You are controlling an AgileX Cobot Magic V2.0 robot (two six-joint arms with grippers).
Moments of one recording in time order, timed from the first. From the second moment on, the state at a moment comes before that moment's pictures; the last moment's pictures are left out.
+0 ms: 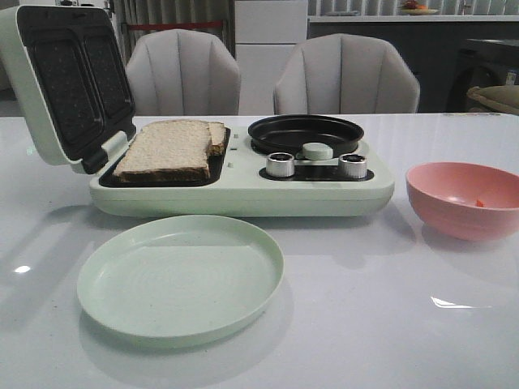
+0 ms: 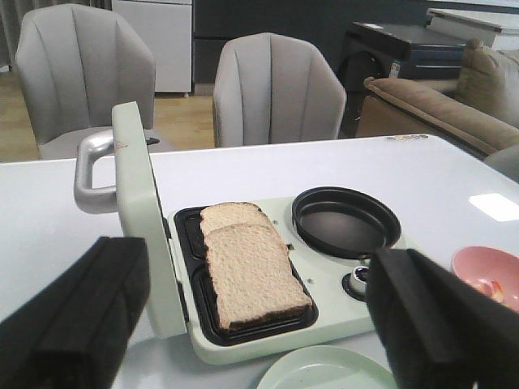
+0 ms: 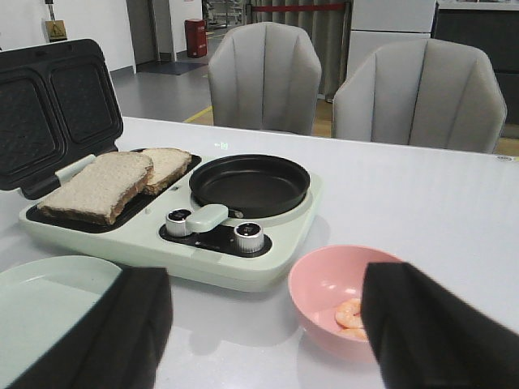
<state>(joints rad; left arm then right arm) -0.28 0.61 -0.73 -0.32 0.36 0.19 0.30 0.20 -0.19 0.18 0.09 -0.12</state>
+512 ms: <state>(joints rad) -0.10 1.10 -1.09 -0.43 0.34 0.17 0.30 0.20 -0.19 0.18 0.09 -0.12</state>
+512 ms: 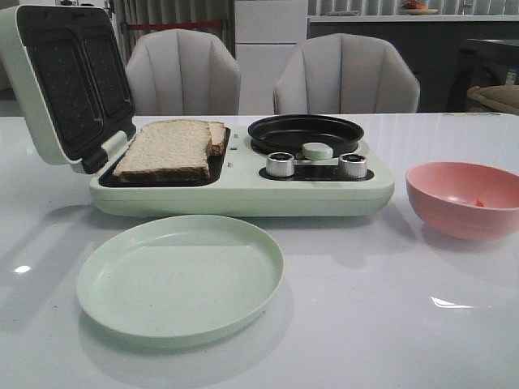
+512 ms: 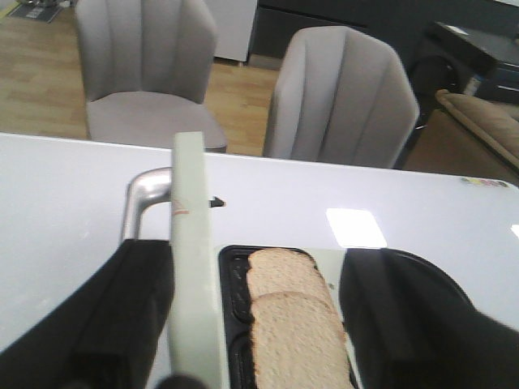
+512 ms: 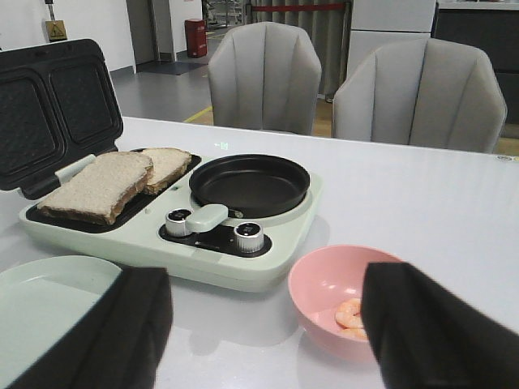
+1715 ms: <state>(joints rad) 0.21 1.79 -1.42 -1.24 0.69 0.58 0.30 0.20 -0.19 0.18 0.09 -0.12</state>
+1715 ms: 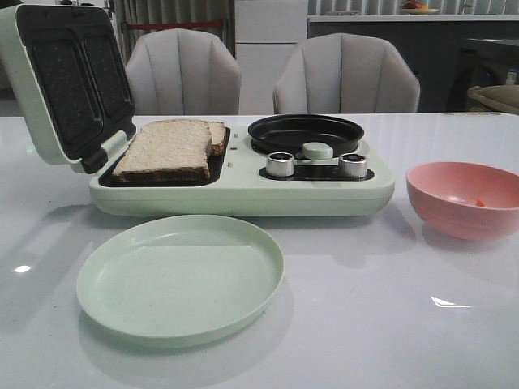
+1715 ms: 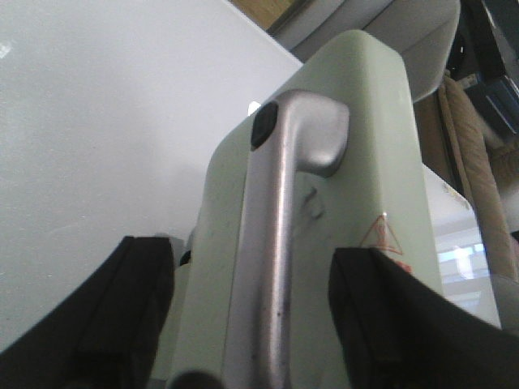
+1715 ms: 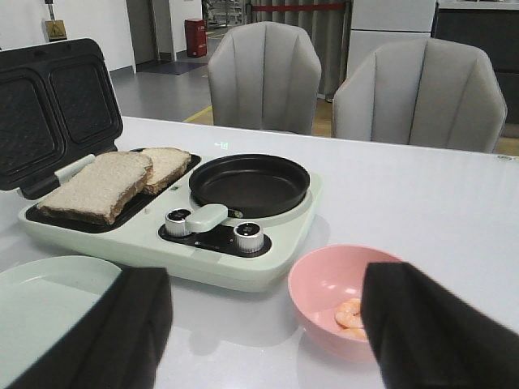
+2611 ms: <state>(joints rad) 0.11 1.85 -1.43 -1.46 0.73 0.75 0.30 0.20 -0.19 0.18 0.09 -0.12</state>
